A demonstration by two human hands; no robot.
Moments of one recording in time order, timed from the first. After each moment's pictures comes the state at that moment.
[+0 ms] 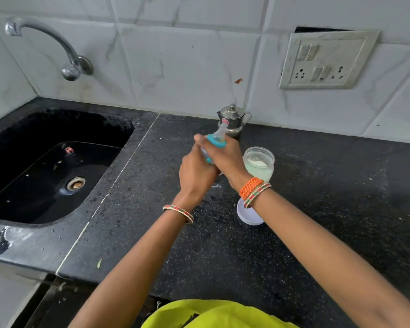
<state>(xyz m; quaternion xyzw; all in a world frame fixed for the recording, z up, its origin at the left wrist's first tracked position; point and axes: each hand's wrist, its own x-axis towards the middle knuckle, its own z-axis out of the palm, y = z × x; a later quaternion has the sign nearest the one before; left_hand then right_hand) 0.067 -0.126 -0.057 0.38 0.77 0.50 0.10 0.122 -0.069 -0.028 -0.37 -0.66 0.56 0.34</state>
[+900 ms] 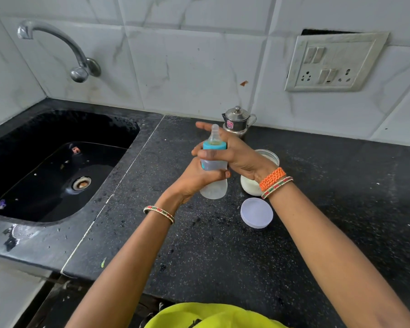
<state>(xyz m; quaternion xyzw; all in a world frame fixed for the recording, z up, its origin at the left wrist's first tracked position) 0.047 -0.145 -0.055 0.47 0.53 0.58 0.40 0.140 -0.045 -0.008 -0.11 -0.74 0.66 0.13</state>
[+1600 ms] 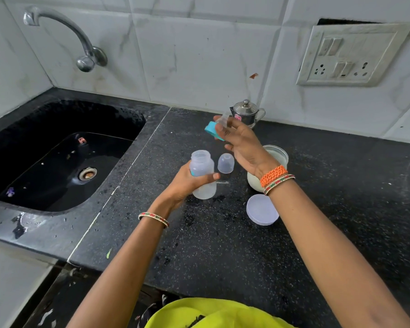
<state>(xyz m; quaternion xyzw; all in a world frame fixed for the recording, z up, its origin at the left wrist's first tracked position) 0.024 -0.166 -0.092 0.37 0.61 0.57 0.41 0.127 -0.039 -0.017 -0.23 -0.65 0.68 0.24</state>
